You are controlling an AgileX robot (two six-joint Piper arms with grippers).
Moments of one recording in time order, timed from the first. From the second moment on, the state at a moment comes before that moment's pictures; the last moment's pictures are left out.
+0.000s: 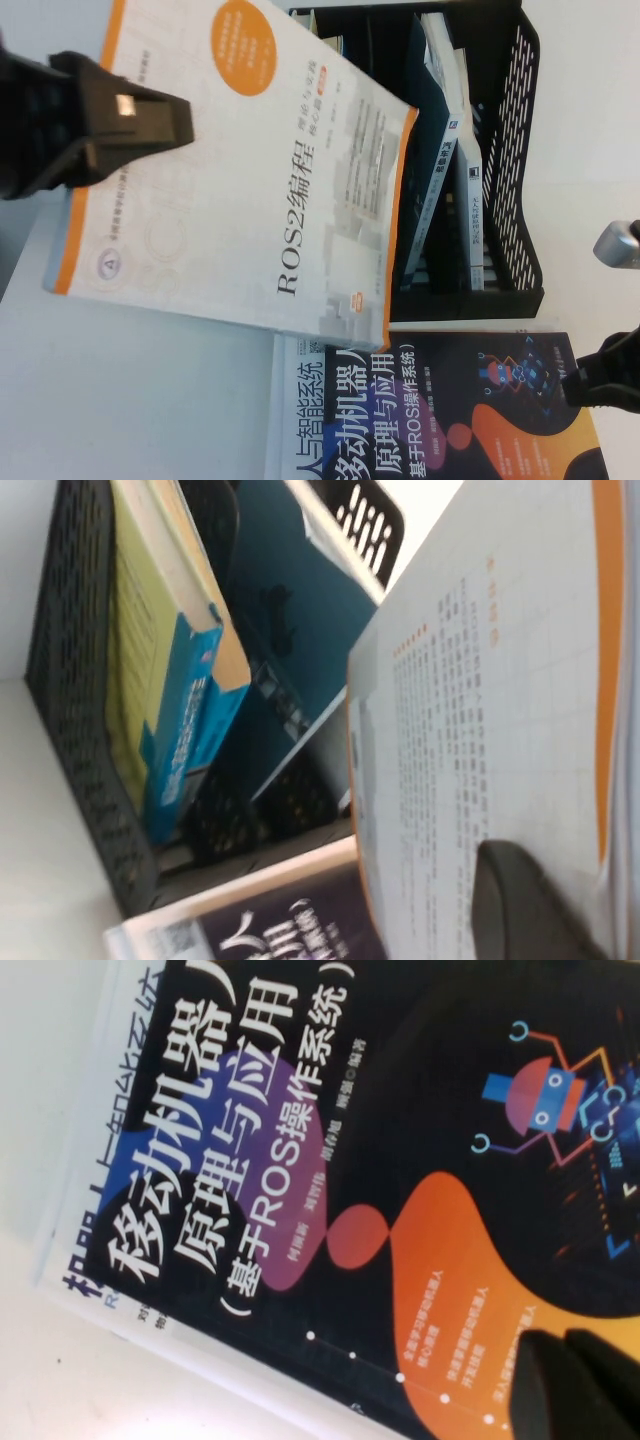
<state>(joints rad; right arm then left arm) 0.22 1.29 -0.78 0.60 0.83 -0.34 -0.28 1.02 -1.27 -0.62 0.86 0.08</state>
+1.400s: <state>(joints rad) 0.22 1.29 -0.78 0.64 0.86 -0.39 -0.46 1.86 -2.15 -0.35 0.95 -0.21</state>
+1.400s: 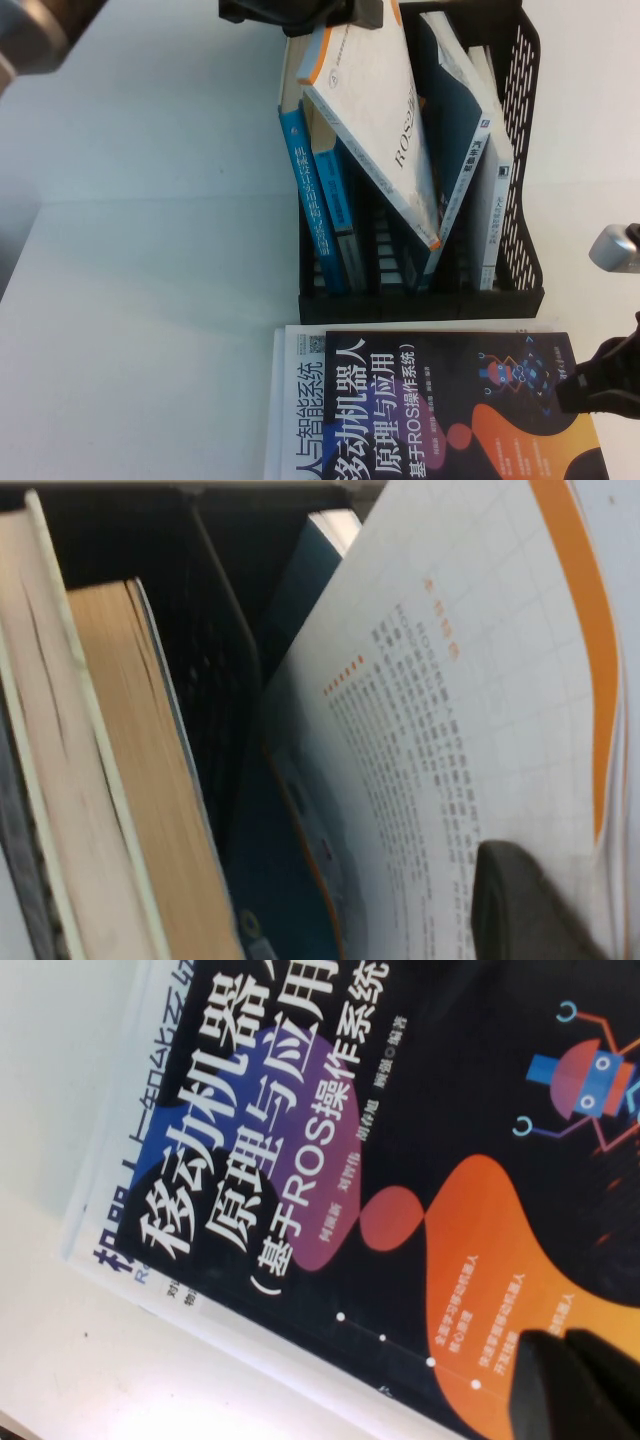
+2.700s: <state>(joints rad) 0.27 1.34 -0.78 0.79 0.89 -0.62 -0.46 1.85 -2.29 -0.28 0.93 -0.15</state>
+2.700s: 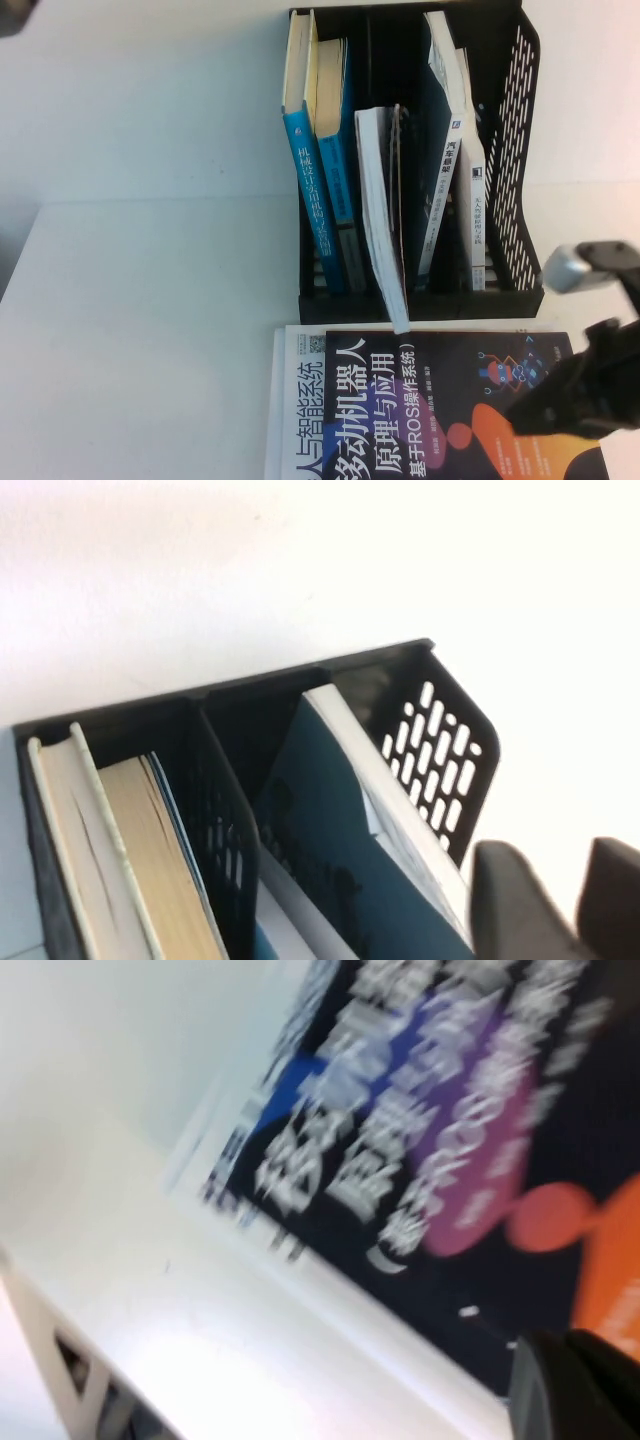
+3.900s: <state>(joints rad) 0.45 1.69 -1.20 1.73 0.27 -1.37 -0.46 1.61 -2.25 -0.08 1.08 -0.13</state>
